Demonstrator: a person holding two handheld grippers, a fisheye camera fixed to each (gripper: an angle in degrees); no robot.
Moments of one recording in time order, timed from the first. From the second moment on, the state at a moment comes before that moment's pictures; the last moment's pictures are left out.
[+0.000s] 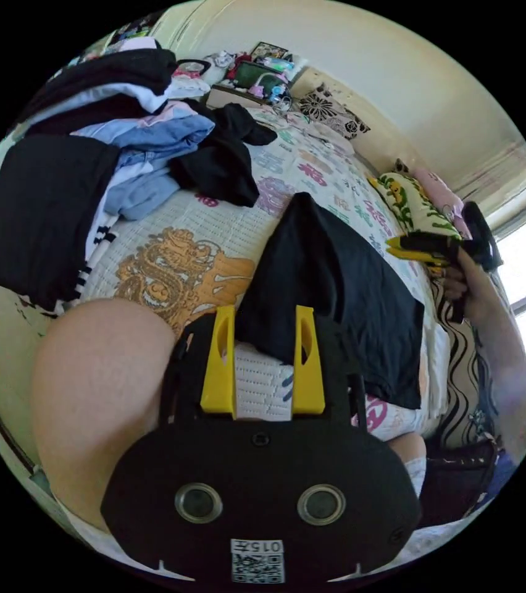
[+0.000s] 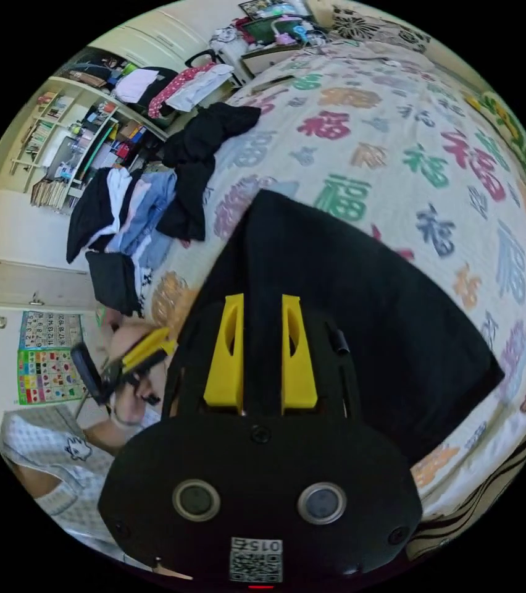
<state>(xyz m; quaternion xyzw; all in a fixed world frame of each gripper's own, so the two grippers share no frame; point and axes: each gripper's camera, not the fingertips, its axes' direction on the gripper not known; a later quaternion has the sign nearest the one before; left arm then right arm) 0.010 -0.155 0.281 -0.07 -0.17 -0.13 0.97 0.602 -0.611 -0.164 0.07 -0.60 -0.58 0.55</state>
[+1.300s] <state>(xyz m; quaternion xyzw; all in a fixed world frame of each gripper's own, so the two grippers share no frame) 0.268 -0.034 0.273 0.04 0.08 0.24 0.97 0.624 -0.826 -0.083 -0.03 -0.79 -0.45 0.42</state>
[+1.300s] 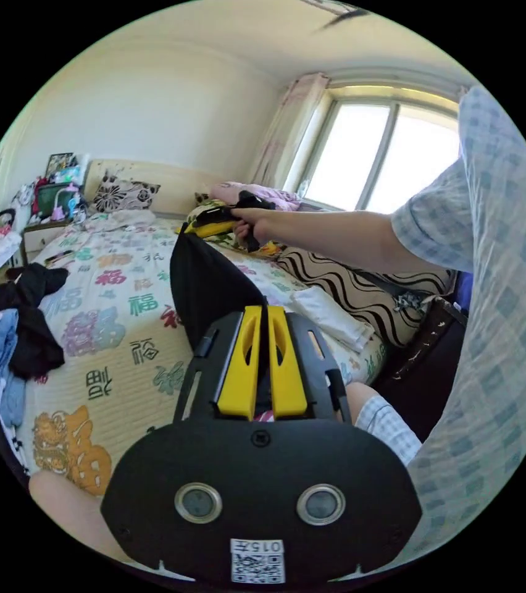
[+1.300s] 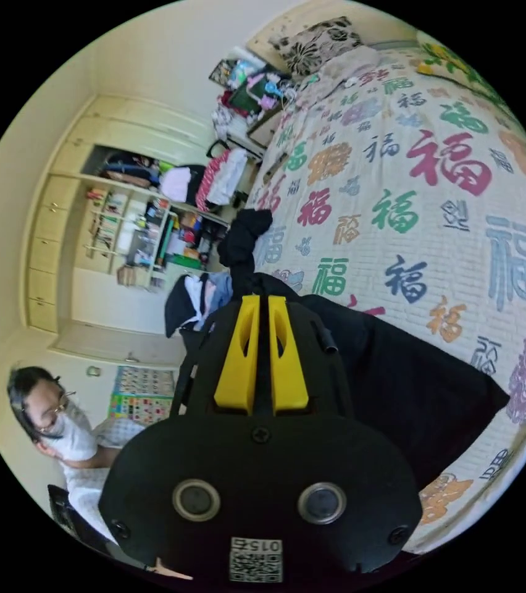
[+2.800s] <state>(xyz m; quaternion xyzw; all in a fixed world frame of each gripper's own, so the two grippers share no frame) 0.234 -0.086 0.590 -0.29 0.05 0.02 0.96 0.668 -0.772 0.401 -0.12 -0.69 -0.34 0.63</state>
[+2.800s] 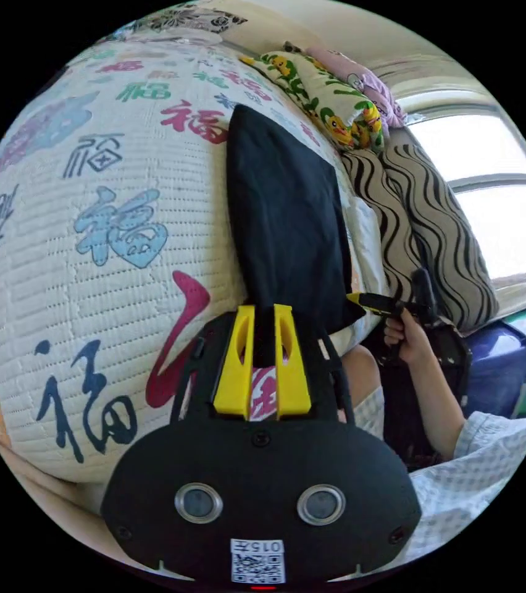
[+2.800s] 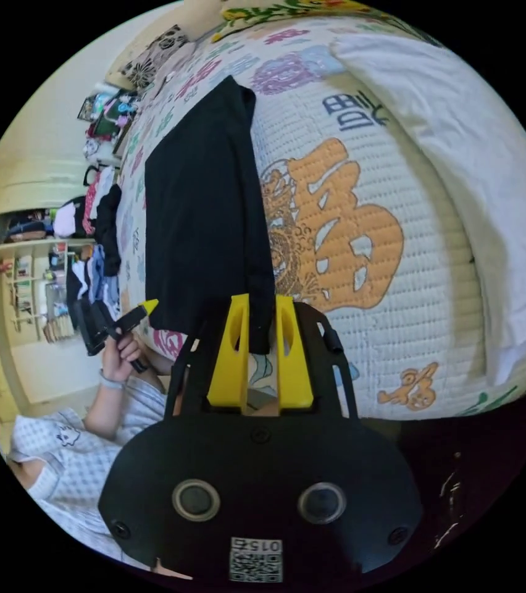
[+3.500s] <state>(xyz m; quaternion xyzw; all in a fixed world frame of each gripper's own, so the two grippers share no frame) 0.140 -0.183 0.507 -0.28 0.06 0.02 0.96 0.711 -0.724 0.445 -0.10 -0.71 -0.39 0.58</state>
